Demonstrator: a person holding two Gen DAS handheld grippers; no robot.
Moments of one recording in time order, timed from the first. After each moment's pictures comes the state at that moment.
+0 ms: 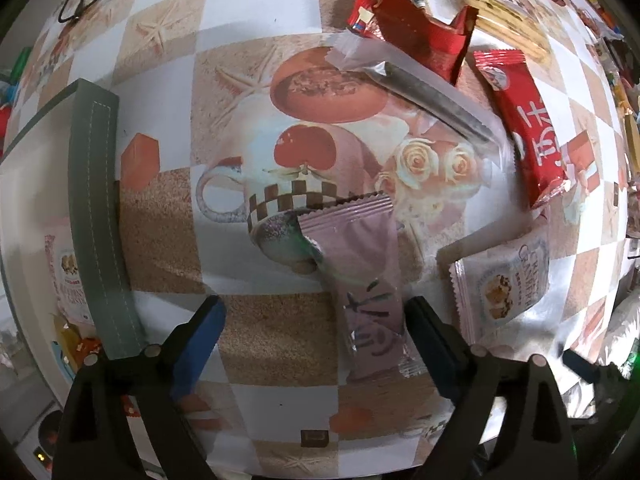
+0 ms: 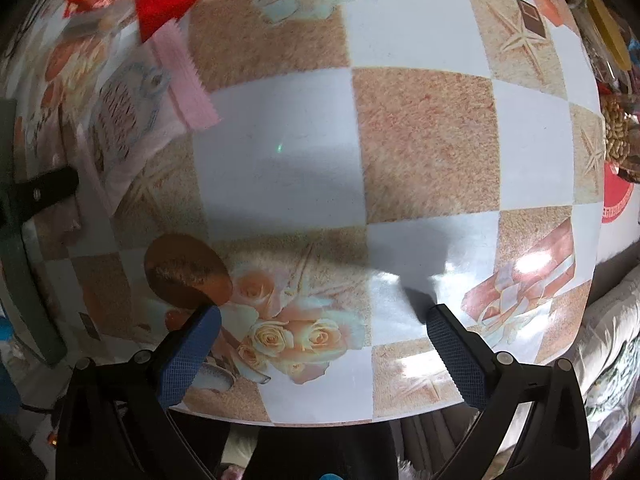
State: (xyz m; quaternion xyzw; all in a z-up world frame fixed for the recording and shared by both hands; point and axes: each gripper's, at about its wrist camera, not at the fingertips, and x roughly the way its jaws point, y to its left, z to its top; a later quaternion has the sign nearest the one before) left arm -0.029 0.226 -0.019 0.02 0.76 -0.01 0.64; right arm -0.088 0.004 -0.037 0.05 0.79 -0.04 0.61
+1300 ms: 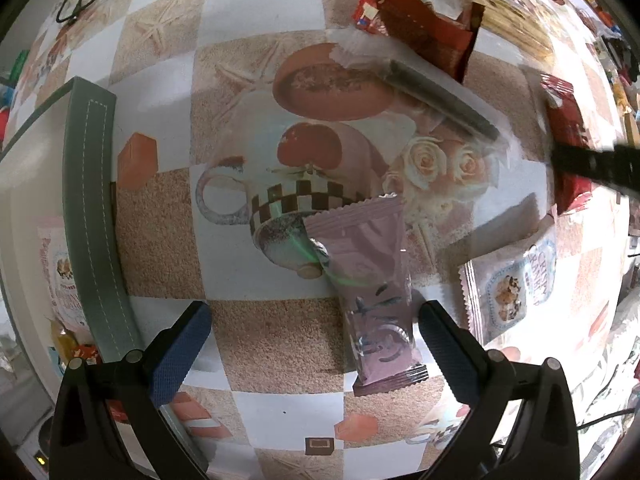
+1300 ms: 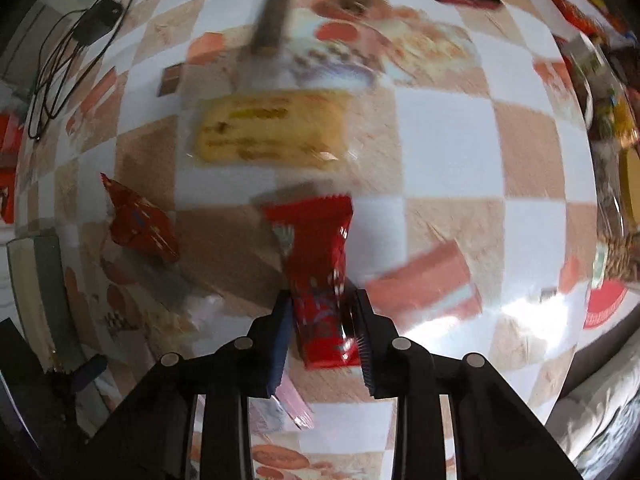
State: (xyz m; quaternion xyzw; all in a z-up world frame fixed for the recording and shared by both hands) left arm -0.035 0.233 -0.018 0.02 0.76 -0.01 0.65; right arm 0.042 0.035 -0.001 0.04 0.72 0.00 0.69
